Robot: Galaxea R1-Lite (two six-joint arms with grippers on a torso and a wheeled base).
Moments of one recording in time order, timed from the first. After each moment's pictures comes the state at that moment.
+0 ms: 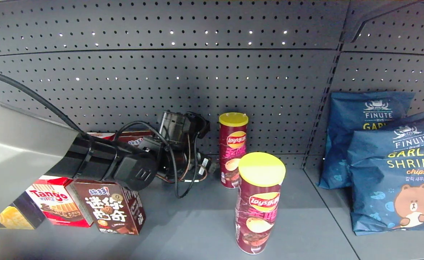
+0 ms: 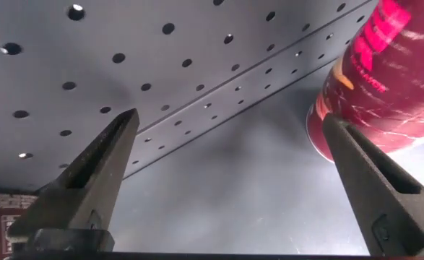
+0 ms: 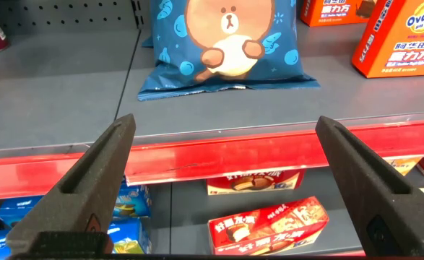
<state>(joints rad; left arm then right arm) -0.52 2.06 -1.24 -0.29 0.13 0.11 -0.09 0.08 0.00 0.00 -0.02 0.02</state>
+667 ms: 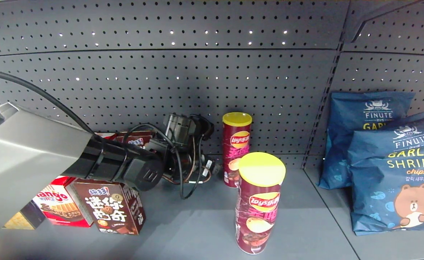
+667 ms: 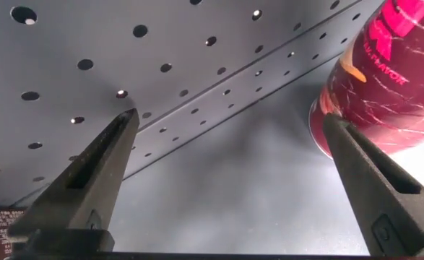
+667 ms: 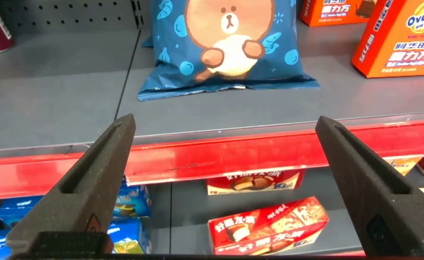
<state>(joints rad) -0.53 2.09 -1.26 -0.30 0.13 0.11 -0.09 0.08 0.00 0.00 -0.02 0.02</state>
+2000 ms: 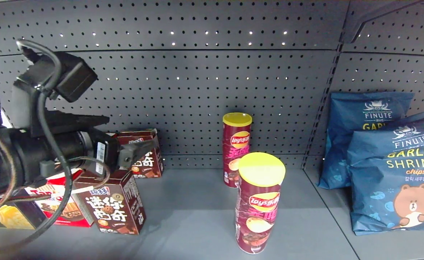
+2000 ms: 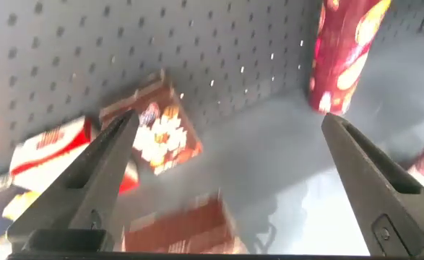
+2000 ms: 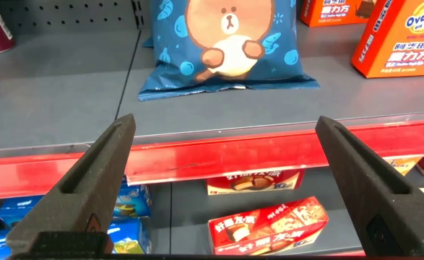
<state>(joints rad) -0.51 1.30 -0.93 -0.08 0.19 0.13 -0.09 0.08 0.00 0.00 -0.02 0.02</state>
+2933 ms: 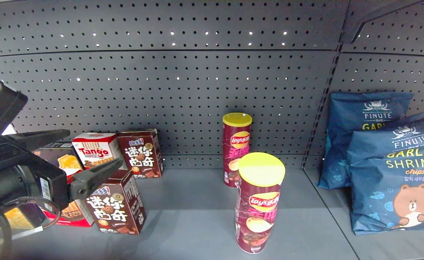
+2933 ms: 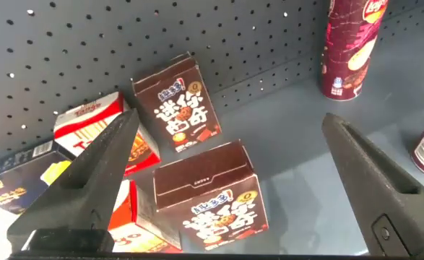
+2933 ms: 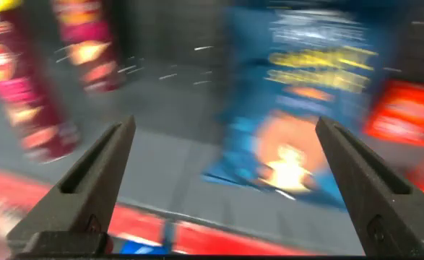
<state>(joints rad) -0.51 1.10 -0.73 -0.16 0.23 0.16 0.10 0.55 -0.40 -0.08 0.17 -0.09</state>
